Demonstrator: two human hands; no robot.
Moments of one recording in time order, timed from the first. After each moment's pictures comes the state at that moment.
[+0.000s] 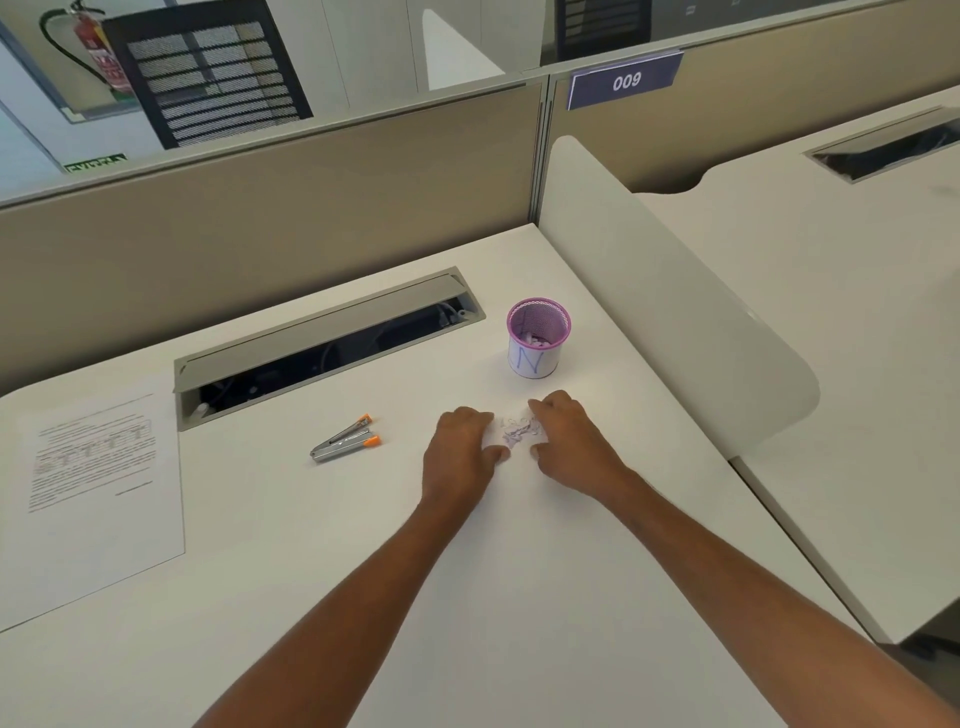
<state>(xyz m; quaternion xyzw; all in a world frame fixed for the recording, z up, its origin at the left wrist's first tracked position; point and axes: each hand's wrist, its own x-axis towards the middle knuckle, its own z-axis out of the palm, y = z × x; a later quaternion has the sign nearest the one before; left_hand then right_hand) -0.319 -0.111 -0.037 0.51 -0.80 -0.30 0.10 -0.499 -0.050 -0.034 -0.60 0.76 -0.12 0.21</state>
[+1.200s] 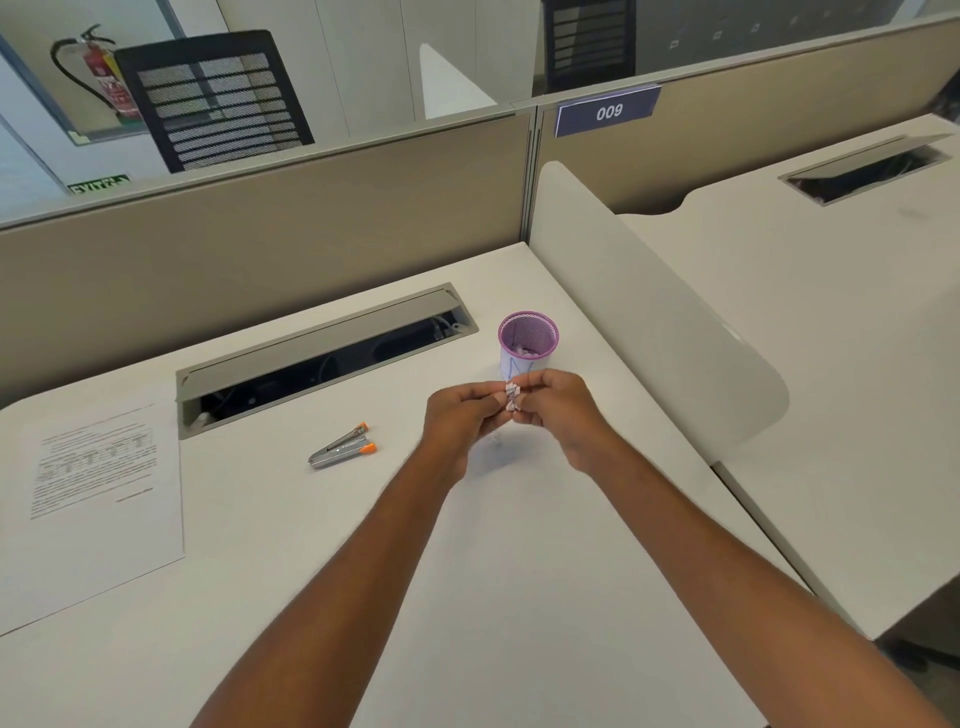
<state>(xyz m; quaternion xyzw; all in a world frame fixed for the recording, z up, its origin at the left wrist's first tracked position) -0.345 -0.131 0.021 0.47 -0.40 -0.73 0.29 -0.494 -0.076 0.023 -0.26 0.67 -0.51 0.48</state>
